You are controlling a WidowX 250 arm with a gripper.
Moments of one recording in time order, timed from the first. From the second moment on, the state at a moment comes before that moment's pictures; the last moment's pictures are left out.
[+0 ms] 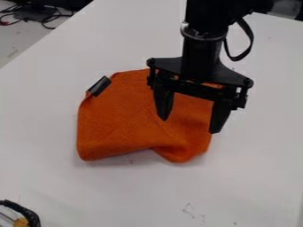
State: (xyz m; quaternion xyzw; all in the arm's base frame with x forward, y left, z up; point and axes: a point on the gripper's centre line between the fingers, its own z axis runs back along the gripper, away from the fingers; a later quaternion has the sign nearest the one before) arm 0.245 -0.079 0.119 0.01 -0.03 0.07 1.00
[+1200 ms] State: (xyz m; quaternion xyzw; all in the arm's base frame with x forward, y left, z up) arm 0.322 0.067 0.053 0.01 -0.08 0.41 0.91
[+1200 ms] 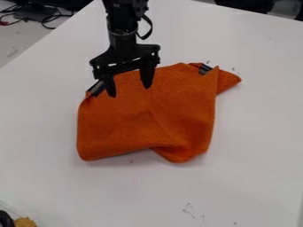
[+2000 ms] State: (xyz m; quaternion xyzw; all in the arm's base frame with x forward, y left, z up) arm 0.333 0.090 0.005 0.00 -0.06 0.42 0.90
